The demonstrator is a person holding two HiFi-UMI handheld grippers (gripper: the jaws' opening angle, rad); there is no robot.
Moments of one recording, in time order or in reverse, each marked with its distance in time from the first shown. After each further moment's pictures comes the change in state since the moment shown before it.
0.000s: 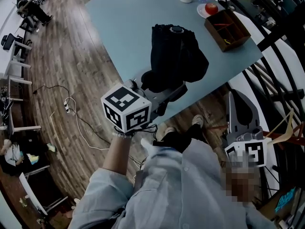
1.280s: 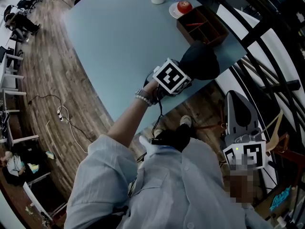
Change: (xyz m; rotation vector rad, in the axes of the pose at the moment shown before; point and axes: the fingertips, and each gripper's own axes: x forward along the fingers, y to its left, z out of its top) left arm 0.250 0.022 -0.120 0.187 0.689 -0.054; right arm -0.006 -0.129 -0.017 0.027 0.039 -0.064
